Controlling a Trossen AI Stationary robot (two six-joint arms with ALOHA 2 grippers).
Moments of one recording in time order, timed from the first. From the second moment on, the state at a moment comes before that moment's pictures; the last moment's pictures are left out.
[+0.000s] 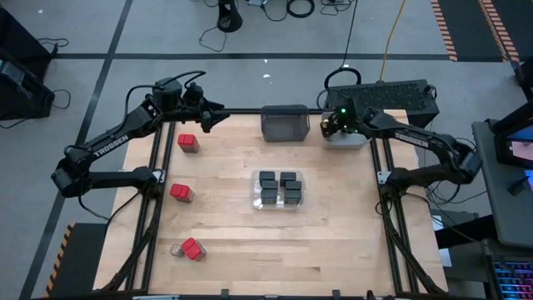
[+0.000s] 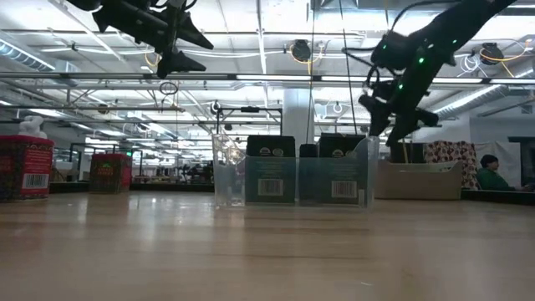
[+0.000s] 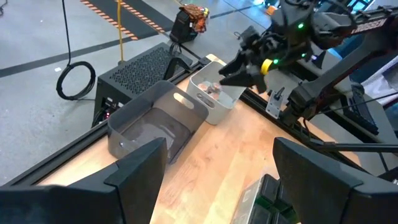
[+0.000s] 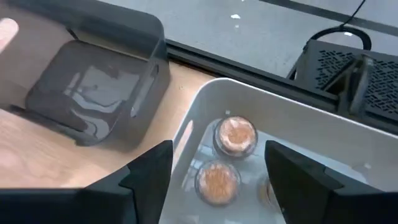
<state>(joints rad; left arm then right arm) 0.77 1.04 0.92 -0.23 0.46 -0.28 -0.73 1.24 0.79 -0.41 0.21 0.40</state>
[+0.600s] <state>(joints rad) 0.60 1.03 0.92 -1.00 0.53 -0.09 -0.46 1.12 0.79 -0.06 -0.08 0.47</state>
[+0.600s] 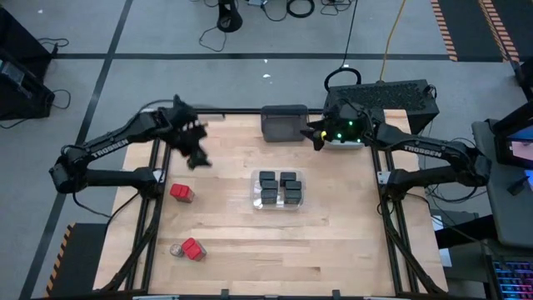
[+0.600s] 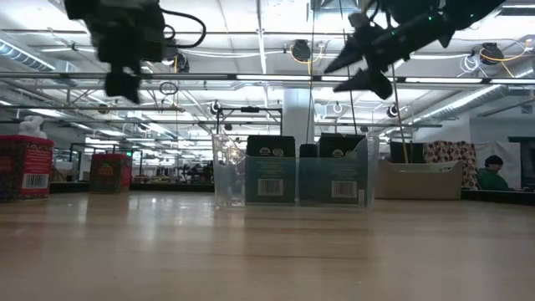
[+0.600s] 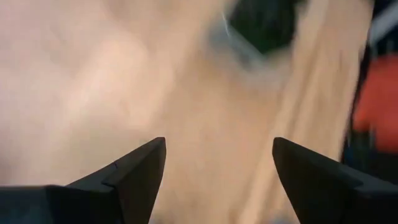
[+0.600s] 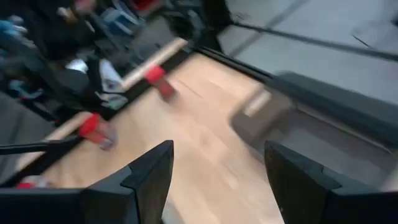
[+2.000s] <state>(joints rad) -0.89 1.17 1.00 -1.18 0.05 -0.93 -0.03 1.33 1.05 -0.06 0.06 0.40</state>
